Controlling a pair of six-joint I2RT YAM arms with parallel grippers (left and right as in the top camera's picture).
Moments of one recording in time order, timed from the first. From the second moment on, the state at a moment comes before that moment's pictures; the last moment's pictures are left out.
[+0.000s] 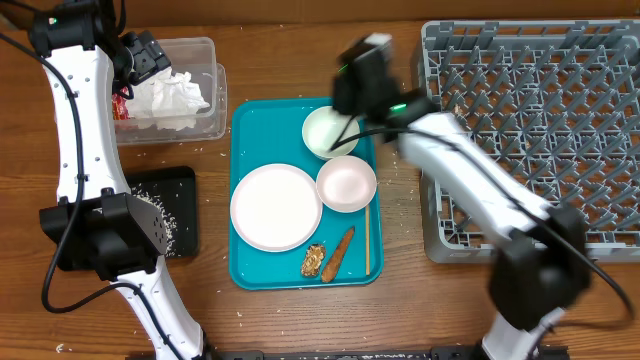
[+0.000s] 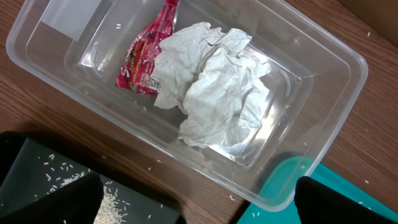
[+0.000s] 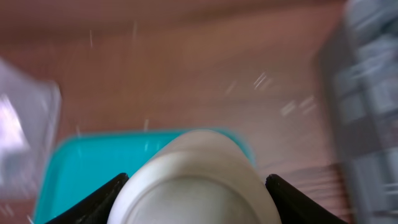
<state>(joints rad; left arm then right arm) 0.19 2.15 2.33 -1.34 -0.10 -0.44 0.47 1.86 1.62 -0.53 0.22 0.49</state>
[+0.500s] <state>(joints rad) 0.19 2.15 2.33 -1.34 -0.10 -0.44 -0.31 1.71 1.65 -0.70 0.21 0.47</state>
